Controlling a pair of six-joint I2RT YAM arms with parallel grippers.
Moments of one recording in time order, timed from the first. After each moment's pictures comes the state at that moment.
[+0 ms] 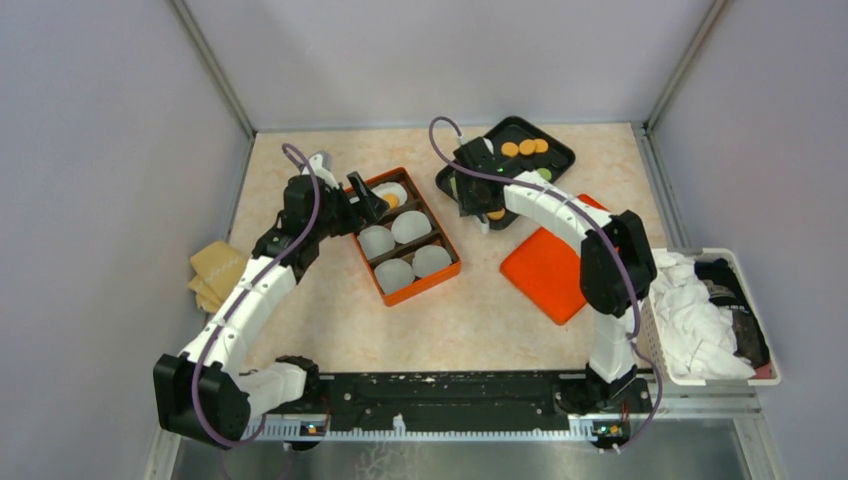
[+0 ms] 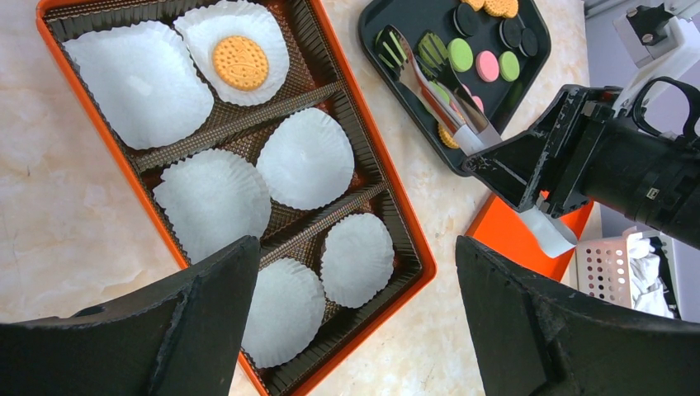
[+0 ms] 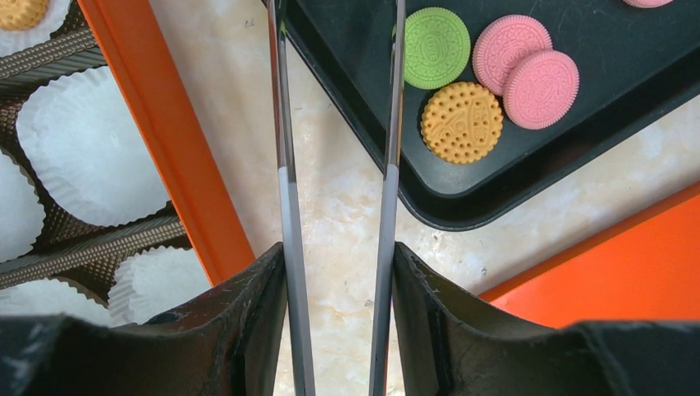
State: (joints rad) left arm -0.27 1.12 0.92 -0.26 0.14 -0.62; right arm 0.62 1.92 1.62 -0.67 0.24 0.37
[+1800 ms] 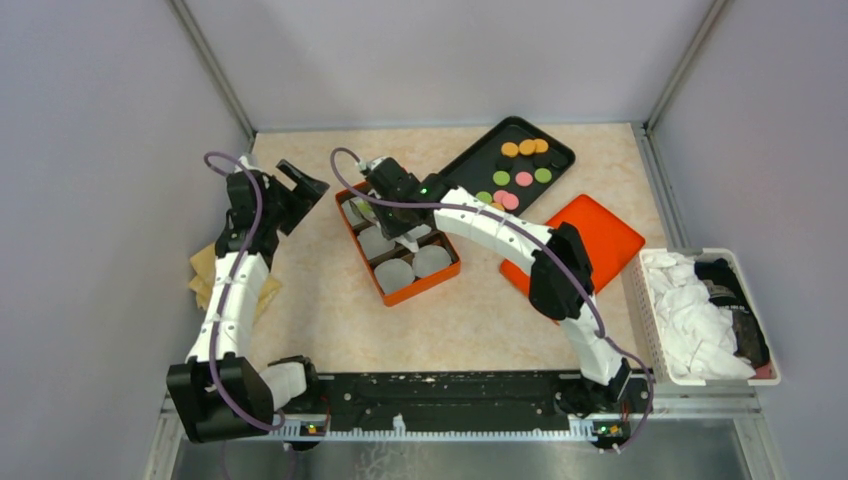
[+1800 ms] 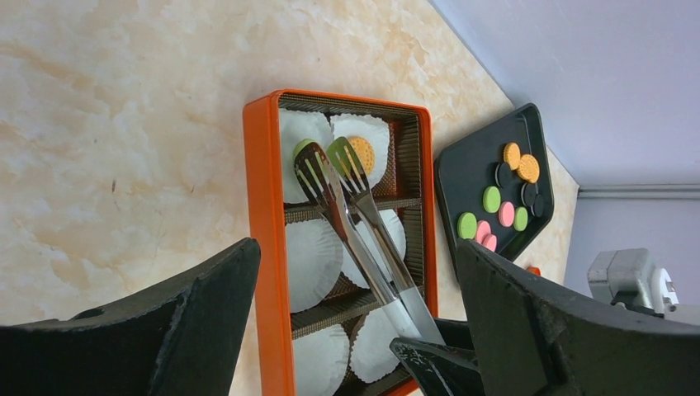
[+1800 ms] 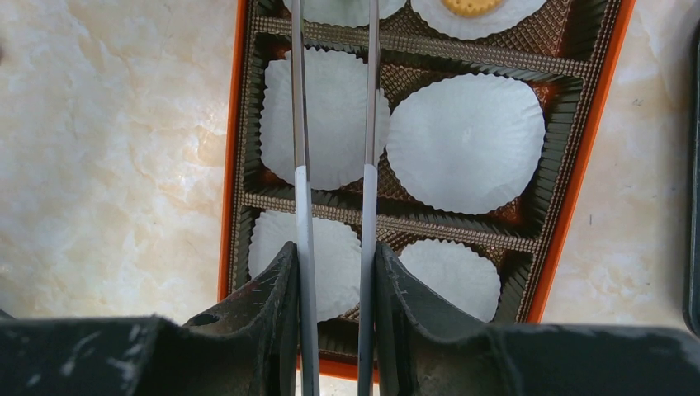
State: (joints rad) left arm 0.12 1.14 0.95 -0.29 0.21 -0.76; right arm 0.95 2.17 2.06 -0.78 0.14 0.29
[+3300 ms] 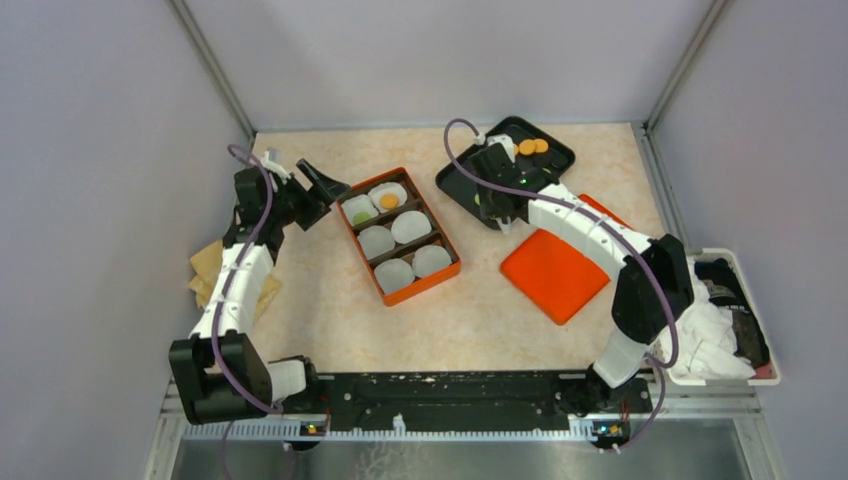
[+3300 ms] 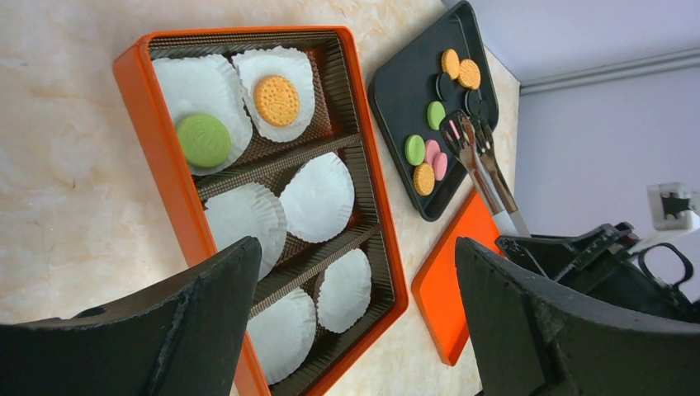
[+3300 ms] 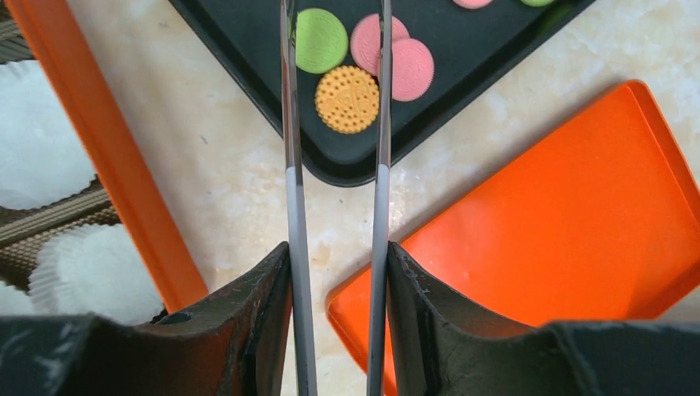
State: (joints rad) left arm 0.11 1.22 0.93 -0.18 0.50 -0.73; right arm 0.65 1.70 1.48 -0.68 0.43 0.32
